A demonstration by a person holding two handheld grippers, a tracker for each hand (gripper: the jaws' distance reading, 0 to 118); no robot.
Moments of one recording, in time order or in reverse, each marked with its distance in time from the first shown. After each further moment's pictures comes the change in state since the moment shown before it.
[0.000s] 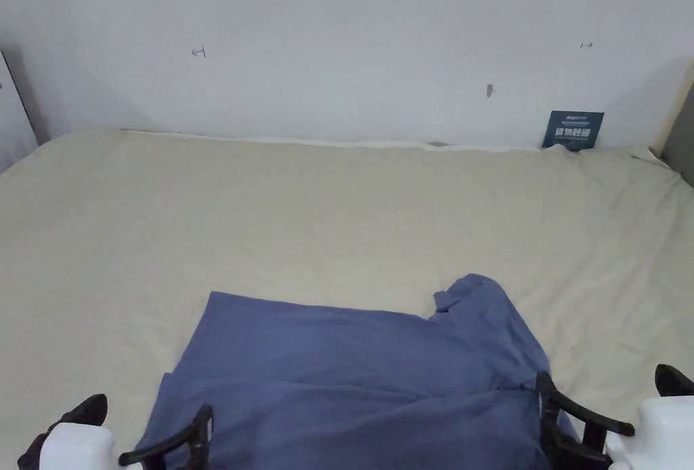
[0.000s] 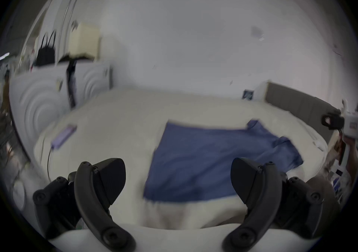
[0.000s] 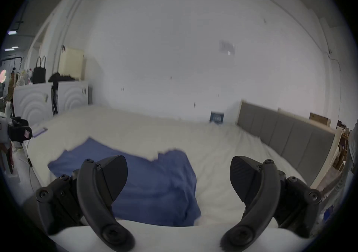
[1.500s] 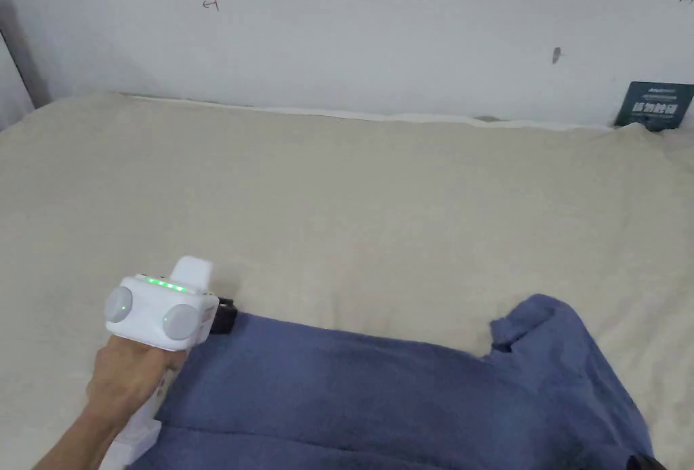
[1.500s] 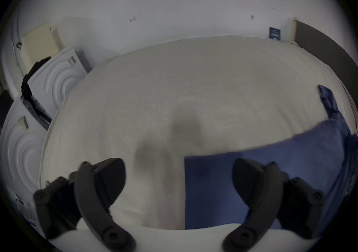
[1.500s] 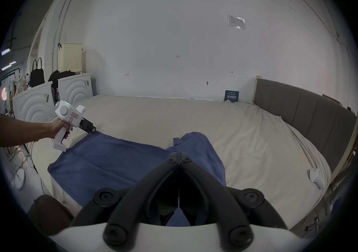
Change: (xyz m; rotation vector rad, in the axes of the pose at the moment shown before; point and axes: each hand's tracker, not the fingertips) left arm -0.104 -0.060 -0.448 -0.706 0.128 -0.206; right arm -0.025 -0.056 -0.113 -0.235 0.088 -0.090
